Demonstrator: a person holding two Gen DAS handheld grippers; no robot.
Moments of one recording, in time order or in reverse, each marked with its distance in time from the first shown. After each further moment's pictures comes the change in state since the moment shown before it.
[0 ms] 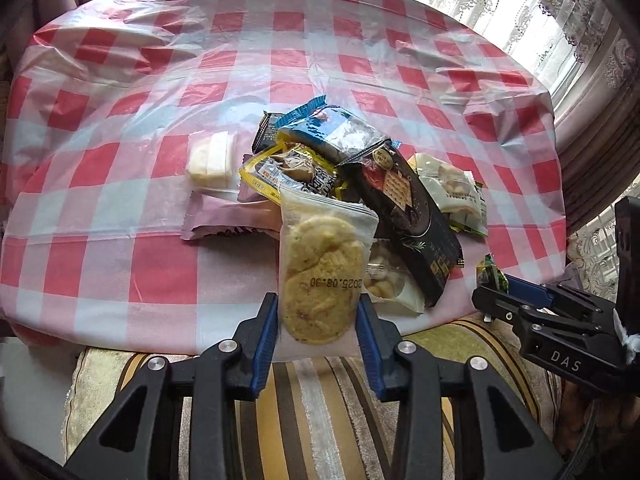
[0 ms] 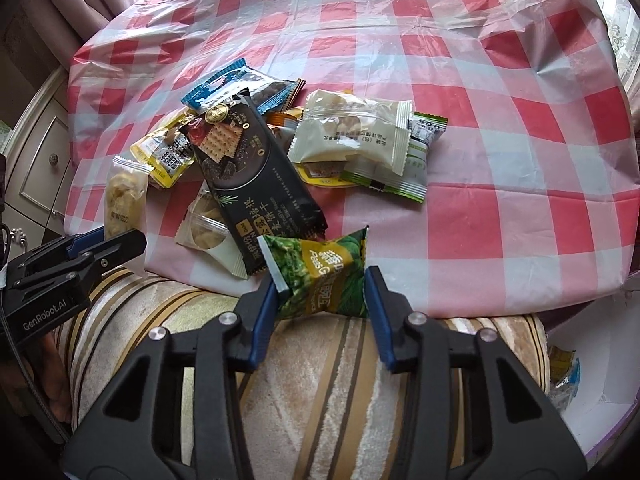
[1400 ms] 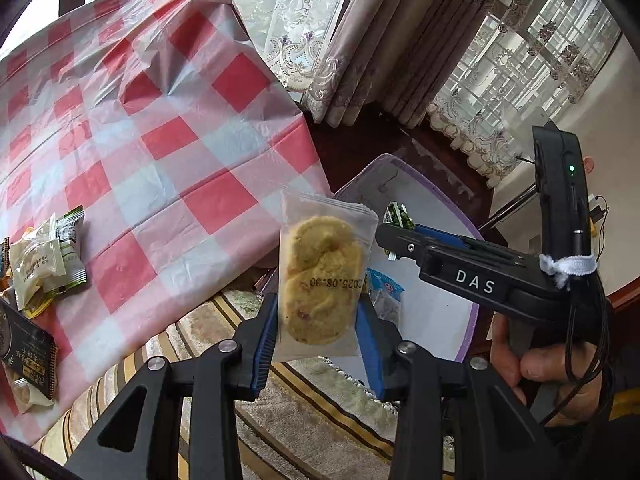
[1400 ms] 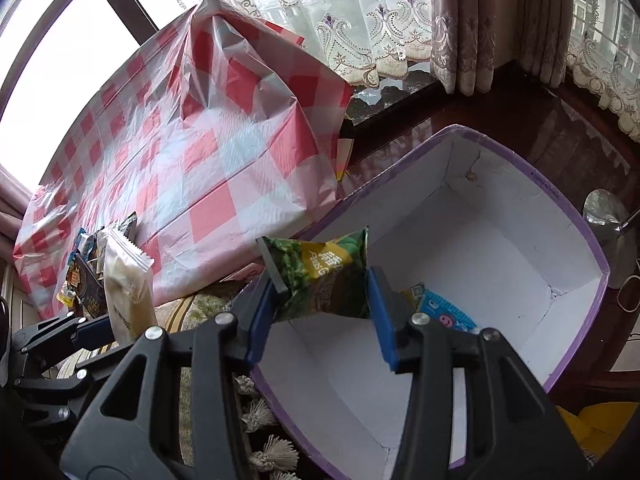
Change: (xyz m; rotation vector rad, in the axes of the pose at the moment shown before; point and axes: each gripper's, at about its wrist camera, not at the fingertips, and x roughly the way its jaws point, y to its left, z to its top) left arm 0.032 -0.318 -0.025 0.547 0.166 -0.395; right arm -0.111 -0.257 -0.110 0.578 -0.213 -0.155
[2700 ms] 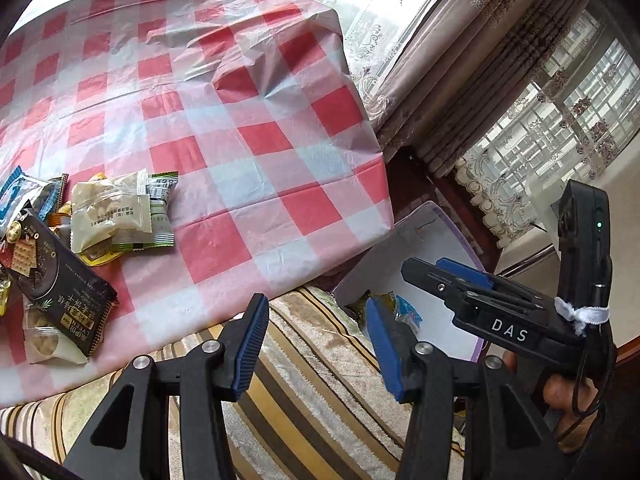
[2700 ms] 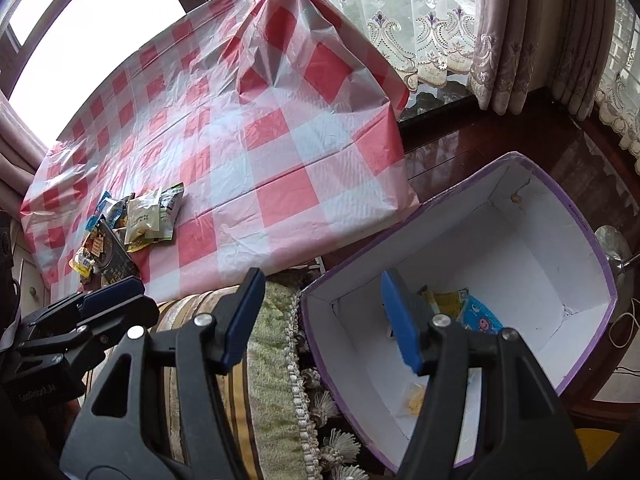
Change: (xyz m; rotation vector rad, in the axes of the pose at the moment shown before) left arm -0.055 0.079 -0.026 -0.238 -0.117 0.016; right arm -0.004 0.083 -0.006 -0.165 0.039 0.027
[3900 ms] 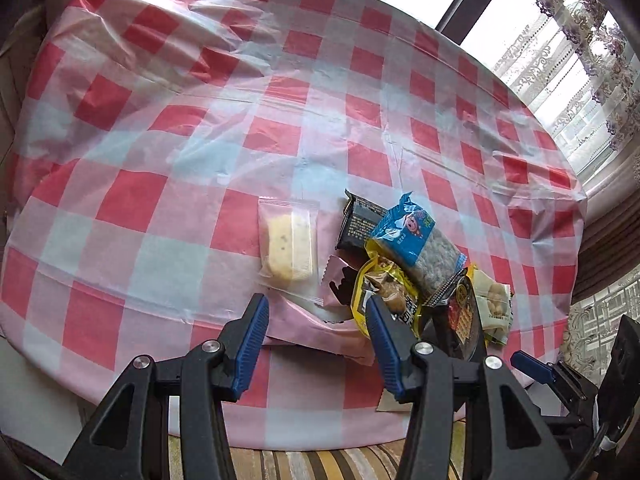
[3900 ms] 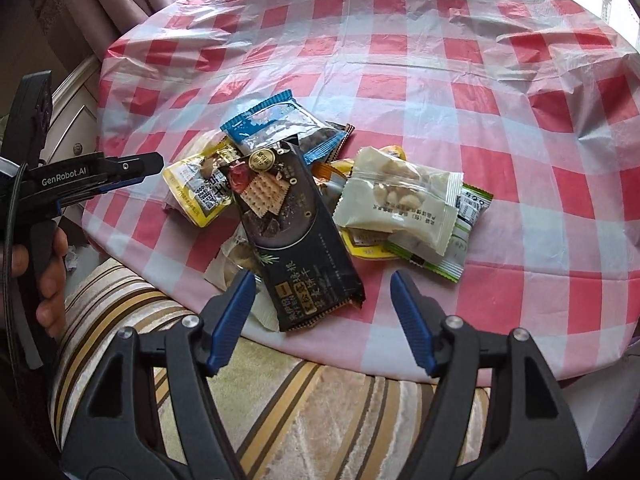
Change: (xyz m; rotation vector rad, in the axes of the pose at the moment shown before) left arm -0.110 0.288 -0.021 -0.489 -0.187 0.371; right arm 0.090 0.240 -0.008 -0.541 0.133 0.232
